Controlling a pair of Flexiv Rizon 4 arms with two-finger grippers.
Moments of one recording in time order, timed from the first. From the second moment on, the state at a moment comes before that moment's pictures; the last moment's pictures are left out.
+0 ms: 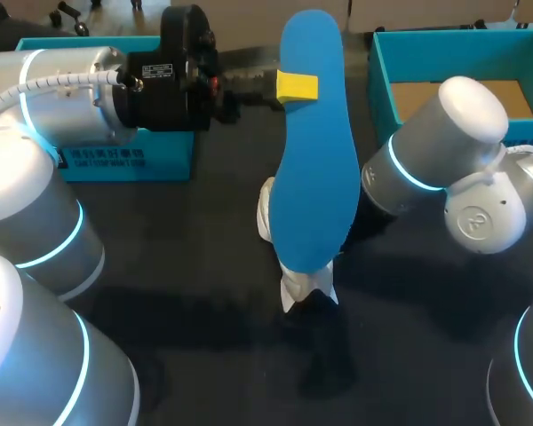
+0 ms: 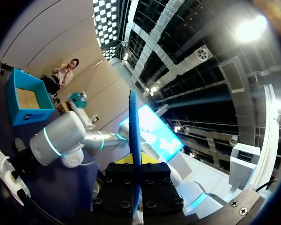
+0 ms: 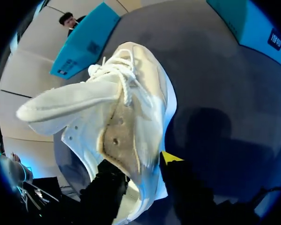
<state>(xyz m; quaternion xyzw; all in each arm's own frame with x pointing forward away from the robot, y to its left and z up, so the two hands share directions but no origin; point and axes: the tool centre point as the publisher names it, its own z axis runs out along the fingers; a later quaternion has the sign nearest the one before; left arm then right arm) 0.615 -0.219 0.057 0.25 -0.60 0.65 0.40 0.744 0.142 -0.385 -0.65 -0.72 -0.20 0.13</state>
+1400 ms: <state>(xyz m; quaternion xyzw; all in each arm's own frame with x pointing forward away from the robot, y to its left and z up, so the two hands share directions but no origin) 0.615 -0.219 0.057 0.25 -0.60 0.65 0.40 0.739 0.141 -0.288 -0.57 -0.73 -0.33 0.19</state>
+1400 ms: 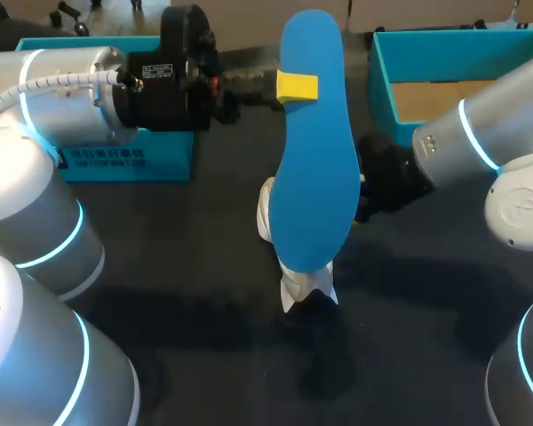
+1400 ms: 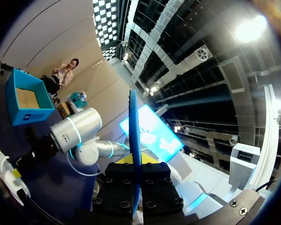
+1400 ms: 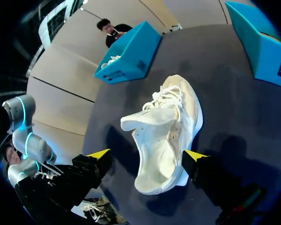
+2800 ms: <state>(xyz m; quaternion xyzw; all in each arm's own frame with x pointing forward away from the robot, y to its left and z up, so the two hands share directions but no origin) 0.634 -0.192 0.027 0.03 -0.65 0.74 0.14 0.739 0.067 -0.196 -0.56 -0.59 -0.51 0.29</state>
